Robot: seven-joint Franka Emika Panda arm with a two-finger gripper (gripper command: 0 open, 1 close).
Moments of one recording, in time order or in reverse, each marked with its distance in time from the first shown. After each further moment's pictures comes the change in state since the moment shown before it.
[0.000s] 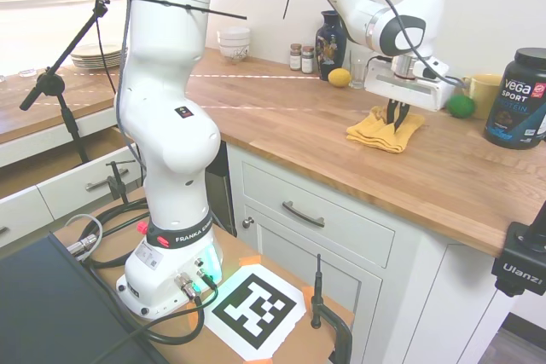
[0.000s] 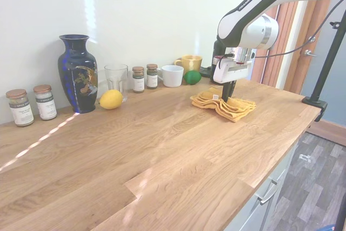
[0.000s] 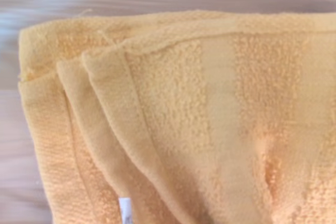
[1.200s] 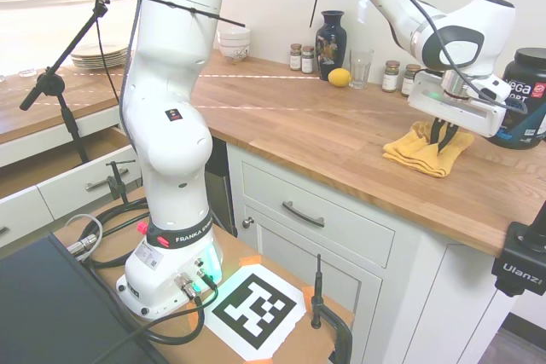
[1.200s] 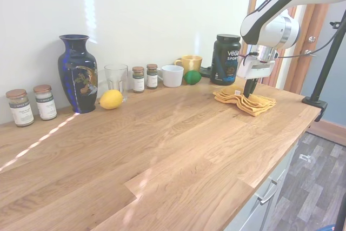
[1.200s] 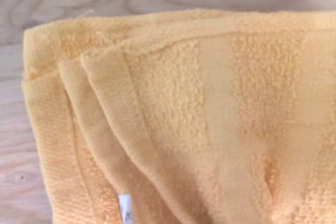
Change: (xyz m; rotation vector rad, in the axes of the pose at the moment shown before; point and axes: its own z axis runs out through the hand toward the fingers) arm 0.041 0.095 -0.007 0.023 0.001 0.090
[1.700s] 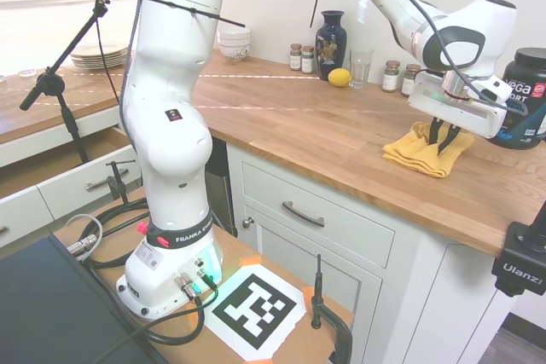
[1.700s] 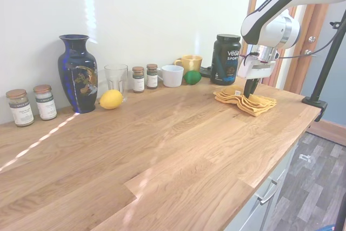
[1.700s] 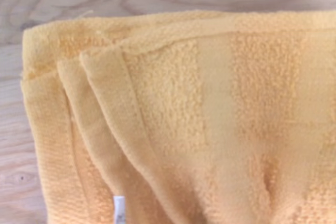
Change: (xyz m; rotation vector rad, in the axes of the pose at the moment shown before) arm -0.001 -0.001 0.001 0.006 0.000 0.001
